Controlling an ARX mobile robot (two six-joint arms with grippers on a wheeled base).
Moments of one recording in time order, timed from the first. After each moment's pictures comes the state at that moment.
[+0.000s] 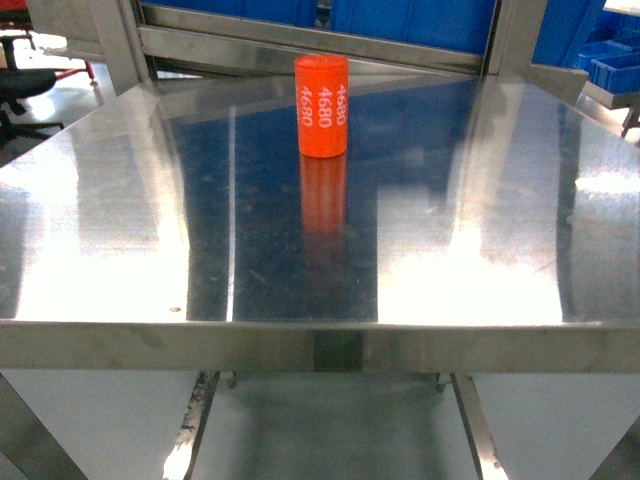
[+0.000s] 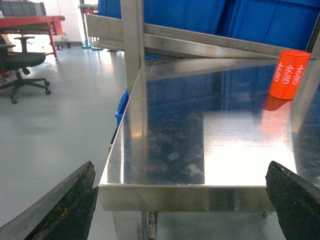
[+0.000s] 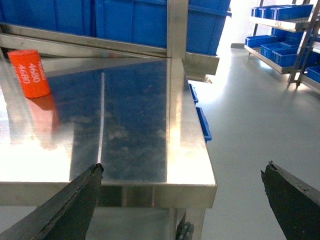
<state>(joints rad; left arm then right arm) 0.00 0.01 0.01 0.00 0.00 0.00 0.00 0.00 0.01 -0.01 0.00 0.00</state>
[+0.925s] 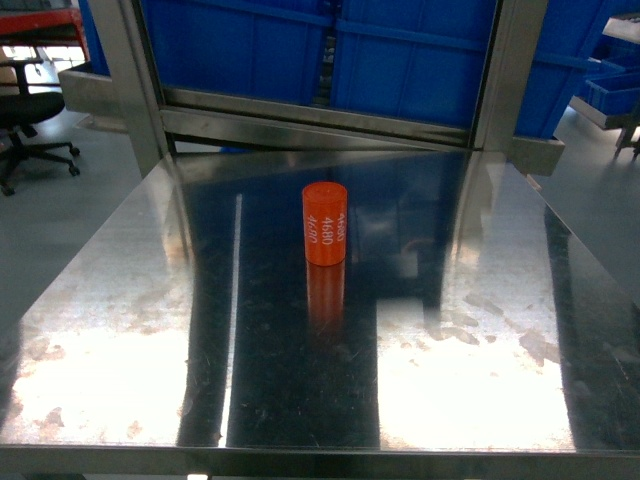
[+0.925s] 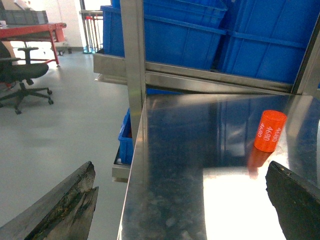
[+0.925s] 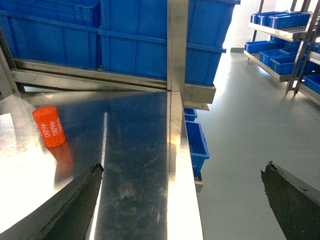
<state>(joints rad) 0.00 0.01 0.01 0.00 0.00 0.00 0.00 0.00 0.01 -0.01 0.00 0.00</state>
